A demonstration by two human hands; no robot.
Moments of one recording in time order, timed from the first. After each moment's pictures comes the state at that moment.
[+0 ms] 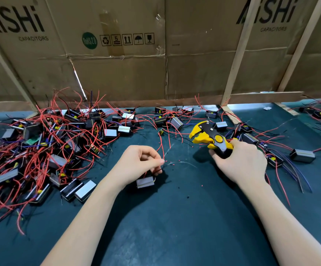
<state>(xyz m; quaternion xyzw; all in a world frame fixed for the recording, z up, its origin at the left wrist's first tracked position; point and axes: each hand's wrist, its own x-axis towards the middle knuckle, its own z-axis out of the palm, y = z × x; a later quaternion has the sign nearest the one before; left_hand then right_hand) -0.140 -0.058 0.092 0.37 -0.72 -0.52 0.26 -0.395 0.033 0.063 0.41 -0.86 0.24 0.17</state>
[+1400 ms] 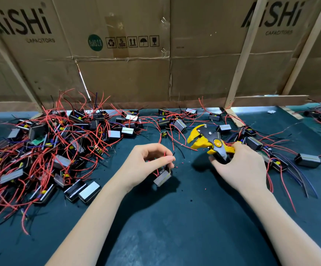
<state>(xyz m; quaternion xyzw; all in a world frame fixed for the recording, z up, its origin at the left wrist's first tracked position) -0.142 -0.057 0.089 0.26 -0.75 -0.53 0.30 -0.379 0.040 0.070 0.44 -0.85 0.26 0.12</state>
